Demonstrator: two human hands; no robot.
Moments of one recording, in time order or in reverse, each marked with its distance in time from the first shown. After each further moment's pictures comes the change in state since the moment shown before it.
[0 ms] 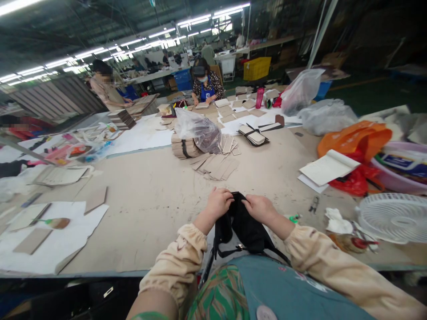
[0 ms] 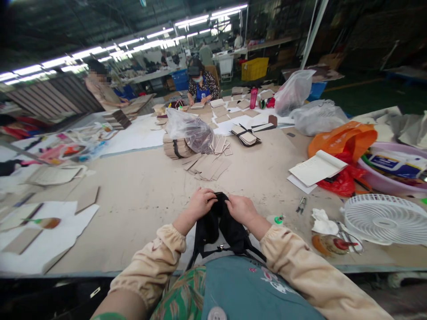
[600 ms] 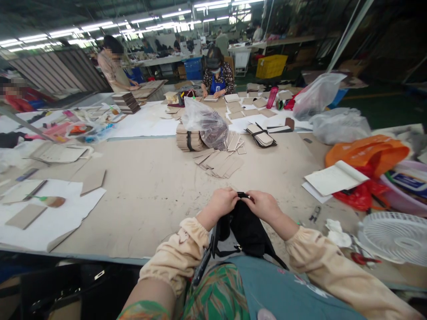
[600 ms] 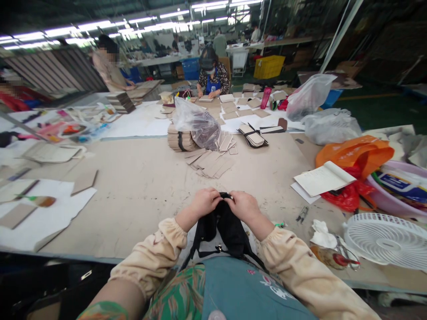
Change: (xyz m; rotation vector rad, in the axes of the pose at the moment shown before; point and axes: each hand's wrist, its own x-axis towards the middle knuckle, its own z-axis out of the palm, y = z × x) left_hand 0.006 0.002 0.003 0.079 -0.063 -0.043; right_hand 0.016 0.002 -0.012 0.026 0.062 -0.055
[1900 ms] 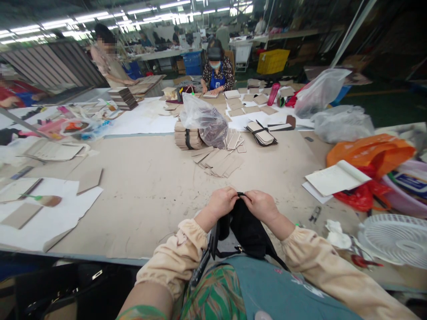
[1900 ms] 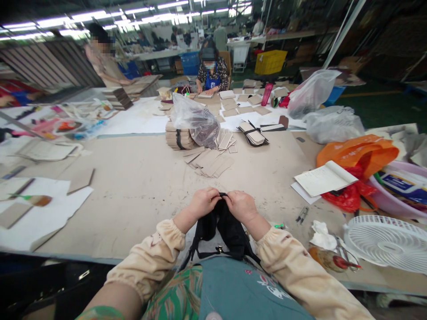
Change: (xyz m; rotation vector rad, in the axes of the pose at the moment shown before) left_hand 0.003 -0.002 0.002 -0.087 0.074 0.013; right_hand 0.009 0.003 0.012 -0.053 0.118 -0.104
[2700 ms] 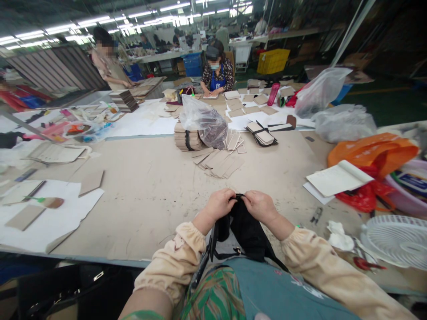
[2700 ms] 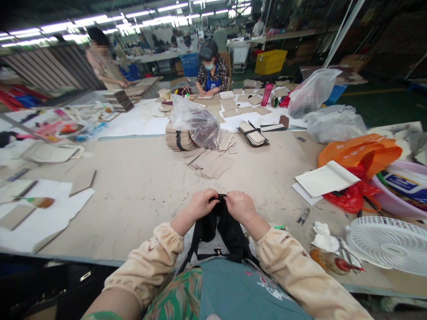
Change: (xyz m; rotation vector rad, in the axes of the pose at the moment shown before) left_hand -0.003 -0.004 -0.002 -0.079 0.002 -0.007; right_hand 0.002 0.003 0.002 -0.016 0.022 -0.012
